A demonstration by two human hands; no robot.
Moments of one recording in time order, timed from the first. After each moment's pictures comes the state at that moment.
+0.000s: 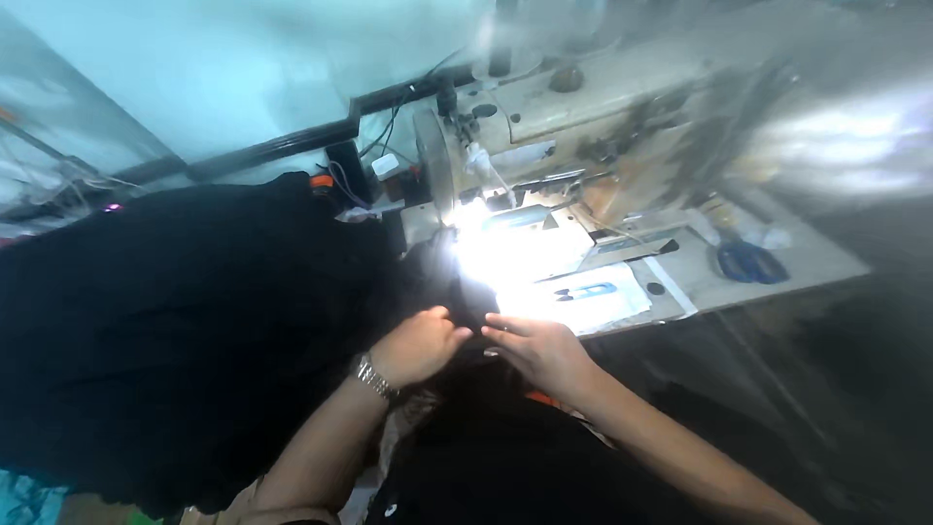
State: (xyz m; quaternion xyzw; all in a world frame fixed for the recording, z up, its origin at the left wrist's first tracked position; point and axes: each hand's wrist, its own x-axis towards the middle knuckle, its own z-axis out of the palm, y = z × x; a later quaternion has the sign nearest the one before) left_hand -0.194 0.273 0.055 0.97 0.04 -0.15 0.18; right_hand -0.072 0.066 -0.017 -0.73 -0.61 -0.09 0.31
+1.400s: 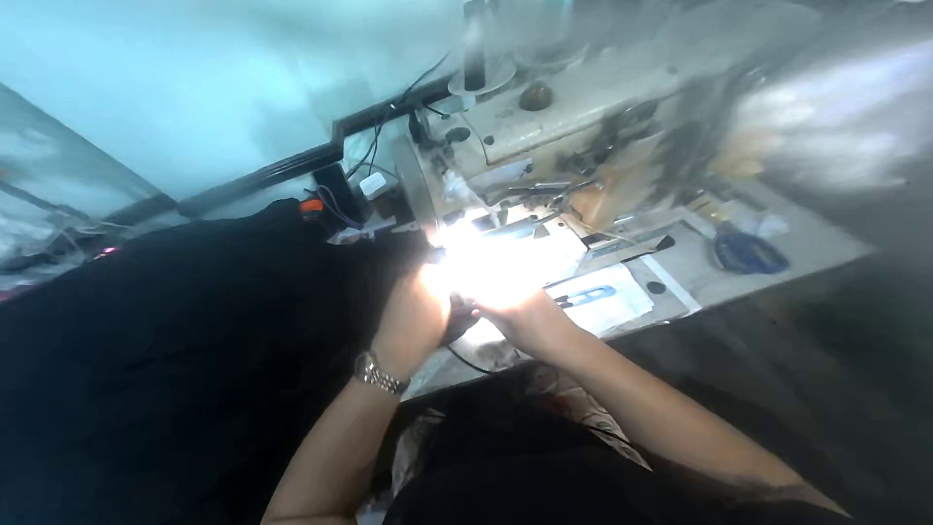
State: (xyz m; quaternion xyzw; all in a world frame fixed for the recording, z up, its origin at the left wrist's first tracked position) left_hand -0.142 0.289 0.062 0.99 0.08 0.13 0.03; right_hand -0.030 0.112 -0.001 -0.74 -0.58 -0.13 0.31
